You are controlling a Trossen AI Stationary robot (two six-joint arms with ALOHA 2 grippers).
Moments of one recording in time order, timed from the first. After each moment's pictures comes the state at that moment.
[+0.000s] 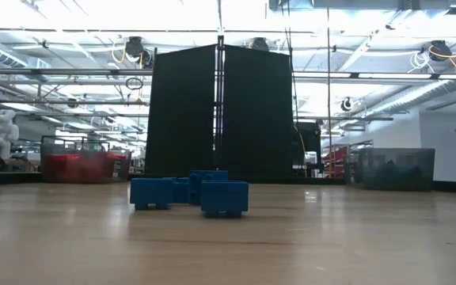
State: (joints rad) left arm -0.10 1.47 1.40 0.33 -0.12 -0.60; right arm 0.26 1.37 1.43 0.11 0.53 -0.66
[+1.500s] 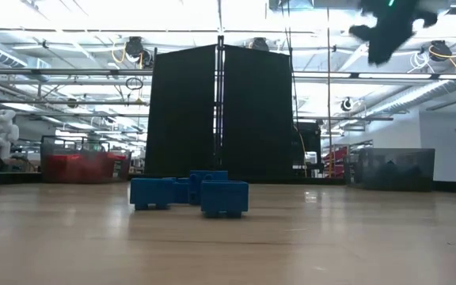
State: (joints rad) left arm 0.01 1.13 1.41 -0.53 -0.35 -0.44; right arm -0.38 1.08 1.31 -1.34 0.90 0.64
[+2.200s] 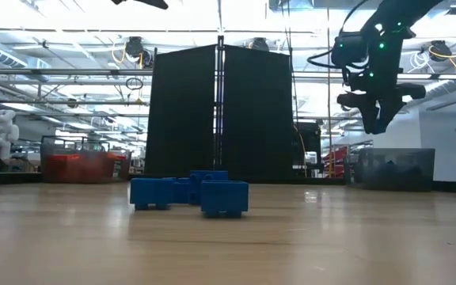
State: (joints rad) left arm 0.01 1.16 1.41 -0.81 -0.35 -0.49; right arm -0.76 1.24 0.94 -0.95 0.44 0.60
